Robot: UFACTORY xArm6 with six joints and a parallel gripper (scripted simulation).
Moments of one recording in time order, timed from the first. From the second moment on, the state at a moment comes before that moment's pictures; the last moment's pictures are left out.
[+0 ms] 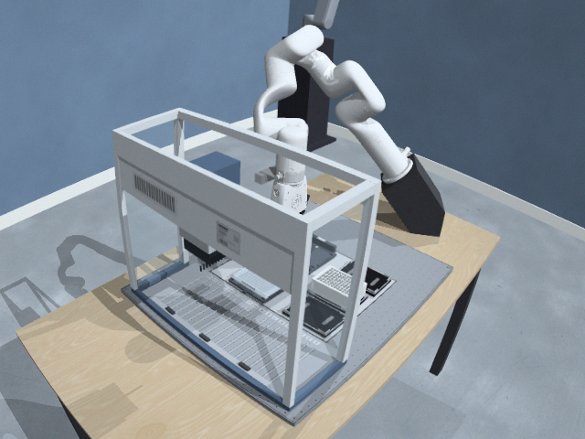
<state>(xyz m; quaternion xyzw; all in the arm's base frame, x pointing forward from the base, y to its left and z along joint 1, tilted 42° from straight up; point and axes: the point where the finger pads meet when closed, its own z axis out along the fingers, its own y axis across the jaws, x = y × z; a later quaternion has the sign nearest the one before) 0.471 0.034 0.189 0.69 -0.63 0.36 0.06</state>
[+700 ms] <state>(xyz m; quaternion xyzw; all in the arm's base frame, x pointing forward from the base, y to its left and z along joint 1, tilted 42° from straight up) 0.463 0.103 0.154 0.70 -0.62 0.35 0.06</state>
